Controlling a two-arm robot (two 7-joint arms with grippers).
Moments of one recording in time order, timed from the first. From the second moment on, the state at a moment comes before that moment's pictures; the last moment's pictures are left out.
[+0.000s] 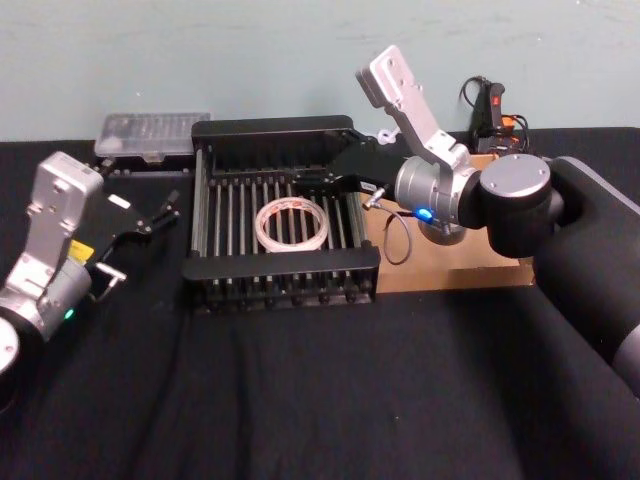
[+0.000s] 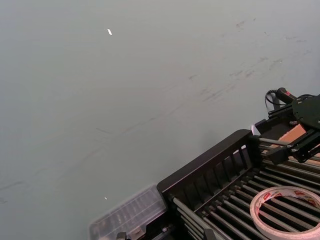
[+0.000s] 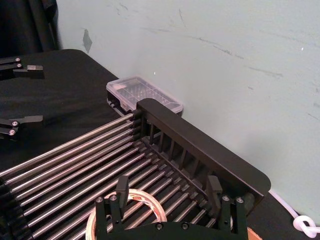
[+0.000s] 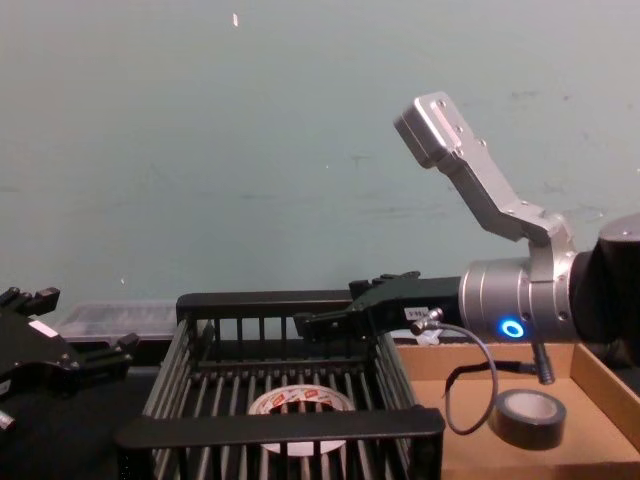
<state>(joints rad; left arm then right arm) -0.20 0.60 0.45 -1.41 -0.25 -0.12 0.03 0.74 0.16 -0.62 -0.87 0.26 0.08 0.49</state>
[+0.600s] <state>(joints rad) -0.20 0.60 0.45 -1.41 -0.25 -0.12 0.03 0.74 0.16 -0.62 -0.87 0.26 0.08 0.49</state>
